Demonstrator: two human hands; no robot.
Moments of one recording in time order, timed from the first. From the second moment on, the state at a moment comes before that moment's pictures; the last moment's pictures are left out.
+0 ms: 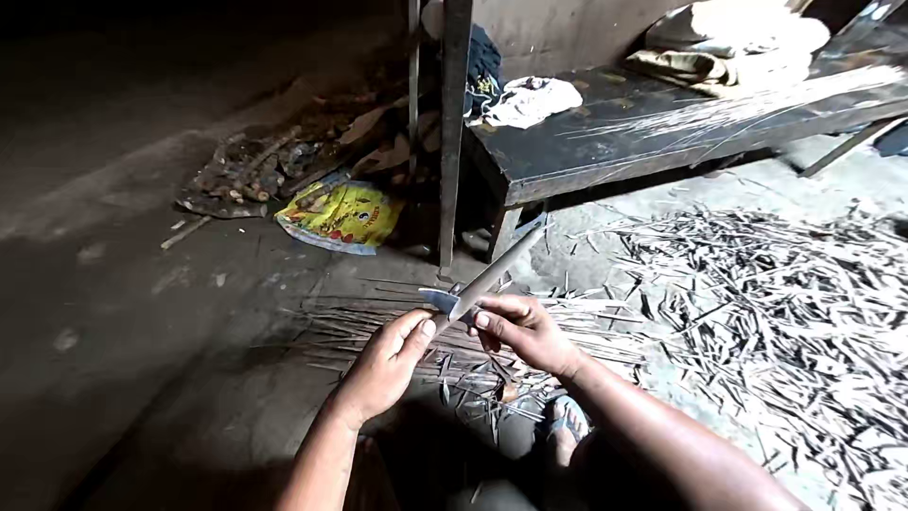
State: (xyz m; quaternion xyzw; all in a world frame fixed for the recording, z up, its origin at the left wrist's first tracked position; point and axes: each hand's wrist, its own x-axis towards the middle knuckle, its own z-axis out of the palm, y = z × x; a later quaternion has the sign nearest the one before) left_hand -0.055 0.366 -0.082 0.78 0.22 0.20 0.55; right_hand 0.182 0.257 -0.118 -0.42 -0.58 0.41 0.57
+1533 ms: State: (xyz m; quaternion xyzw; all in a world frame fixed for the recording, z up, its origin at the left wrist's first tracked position) left_hand -0.059 0.356 -0.097 0.85 0.25 0.26 0.39; right_hand 0.186 0.254 -0.099 -0.39 -0.43 0.52 0.62
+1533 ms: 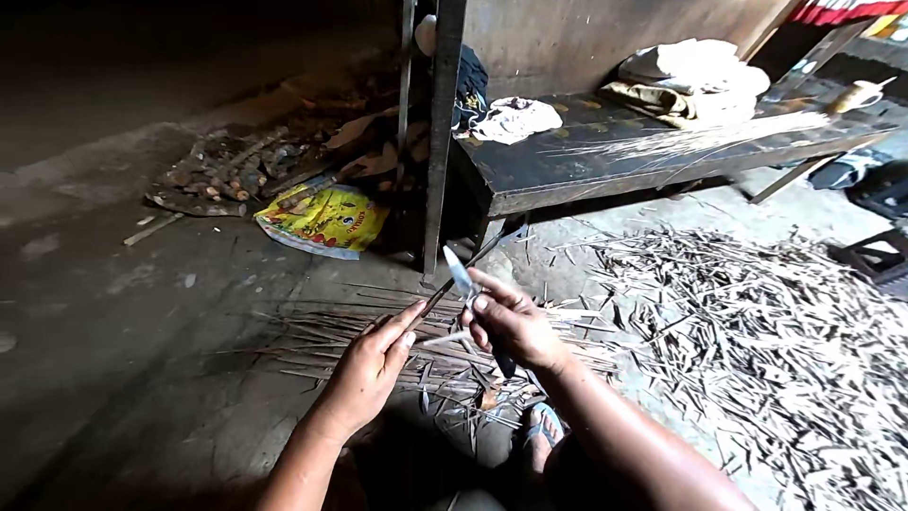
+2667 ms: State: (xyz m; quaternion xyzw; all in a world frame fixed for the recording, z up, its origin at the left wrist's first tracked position) left_hand -0.070 0.360 -0.086 0.79 0.20 0.26 0.51; right_hand 0.225 0.259 -0.091 -0.41 -0.41 0.38 0.72
